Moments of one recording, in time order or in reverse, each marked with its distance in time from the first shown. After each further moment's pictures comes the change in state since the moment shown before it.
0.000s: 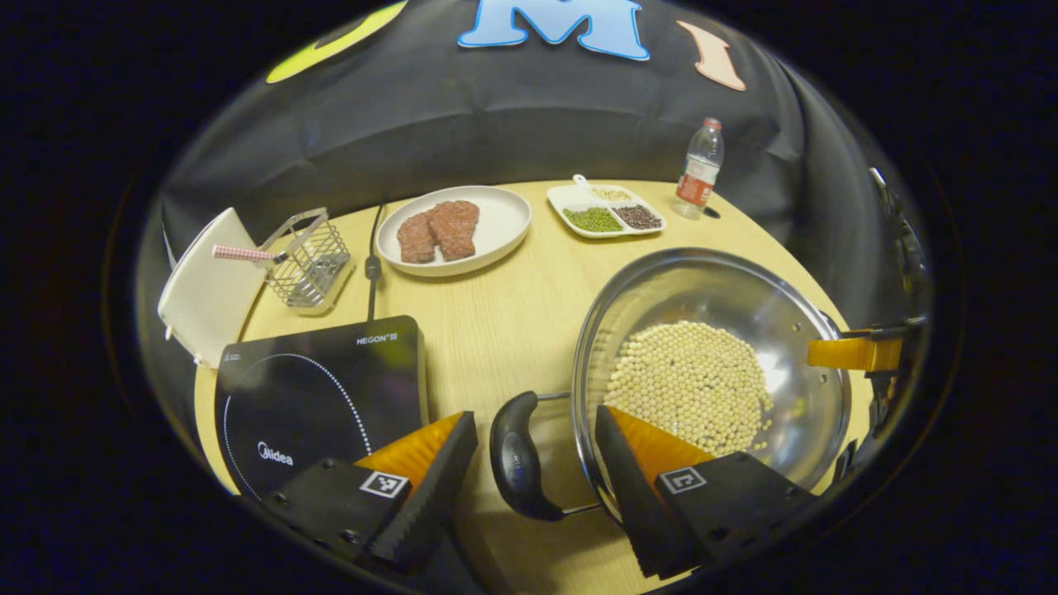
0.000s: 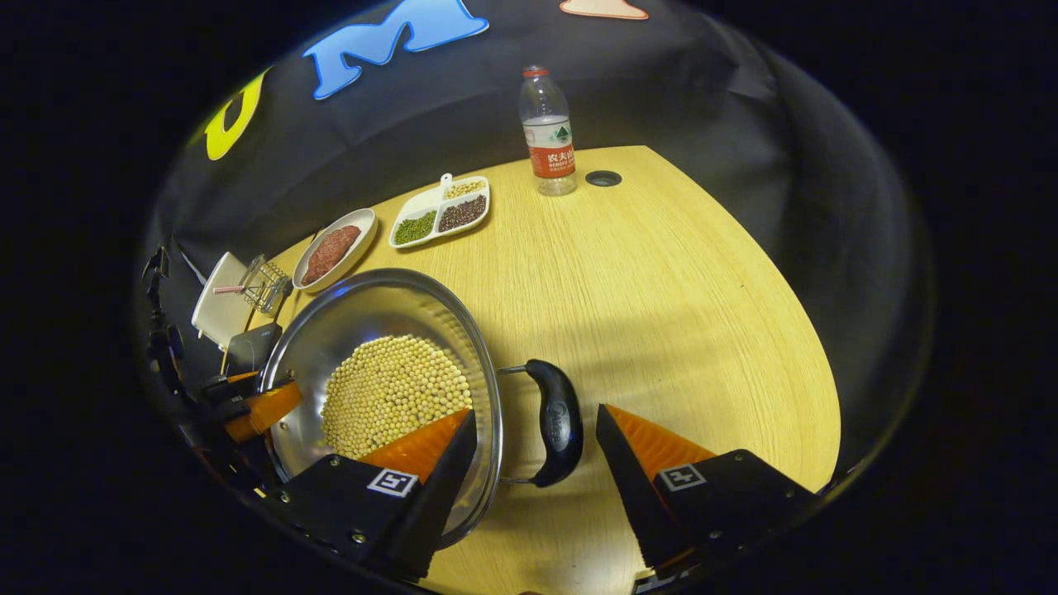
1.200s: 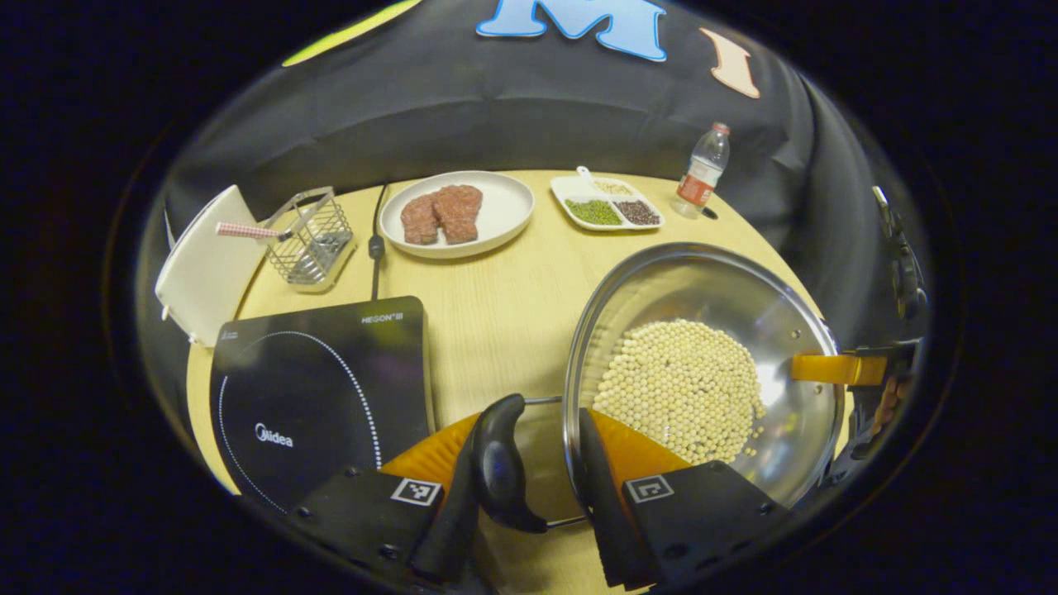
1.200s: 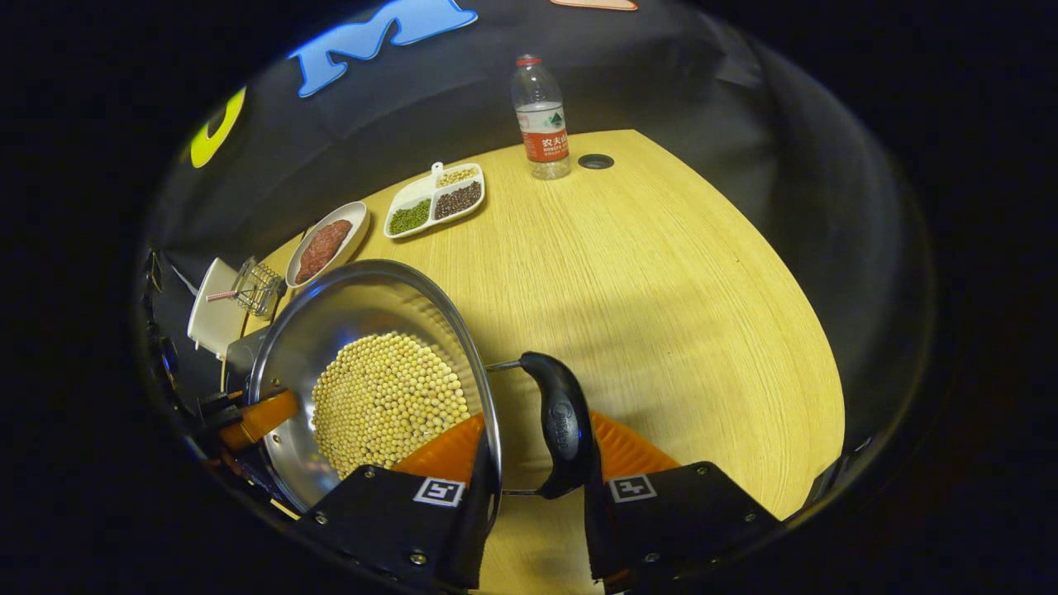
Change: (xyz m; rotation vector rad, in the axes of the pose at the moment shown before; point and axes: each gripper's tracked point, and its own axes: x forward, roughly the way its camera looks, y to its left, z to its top) left arm -0.026 0.003 -0.002 -0.066 0.045 -0.032; right arm 0.000 0.010 -0.007 0.055 0.042 -0.029
